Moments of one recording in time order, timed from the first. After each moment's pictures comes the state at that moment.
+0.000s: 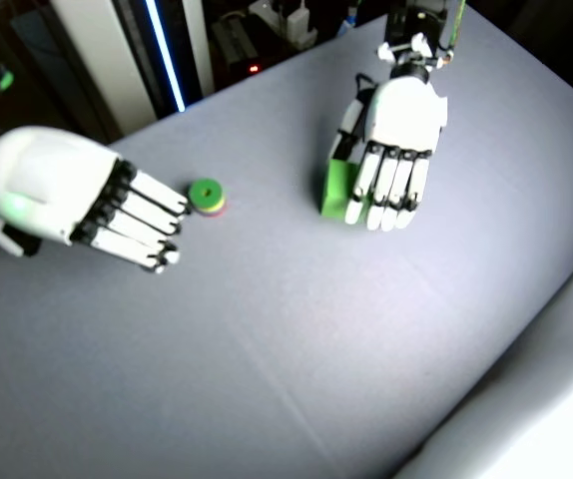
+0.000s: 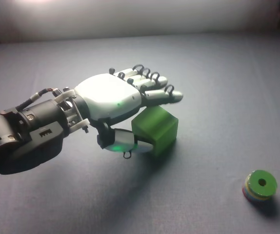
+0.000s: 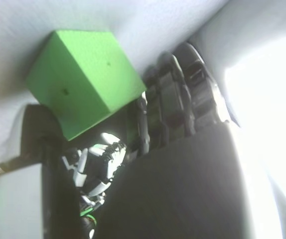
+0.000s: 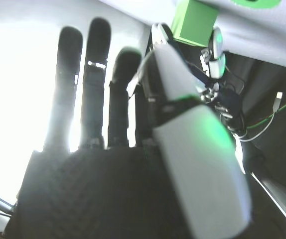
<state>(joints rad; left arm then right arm) 0.53 -1.27 1.32 0.20 -0.54 0.77 -1.19 -0.81 1.00 0.10 1.21 -0.81</state>
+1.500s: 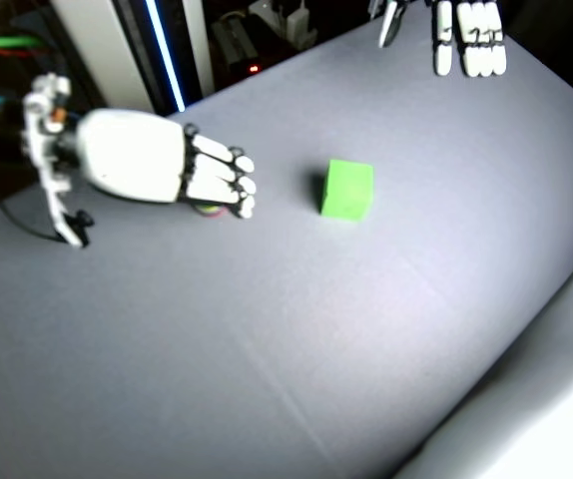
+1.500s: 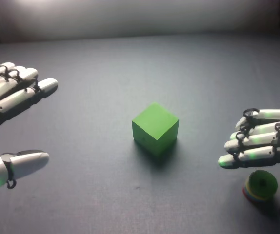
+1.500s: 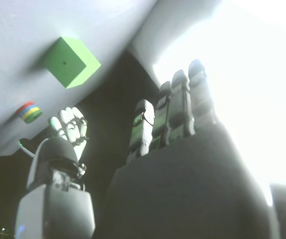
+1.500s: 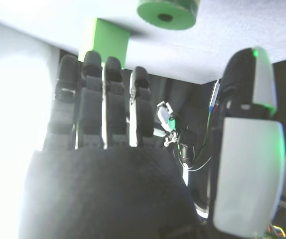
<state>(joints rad) 1.13 -0.71 0.86 -0.21 -1.23 0.95 -0.85 -0.87 1.07 -0.56 0.78 -0.58</state>
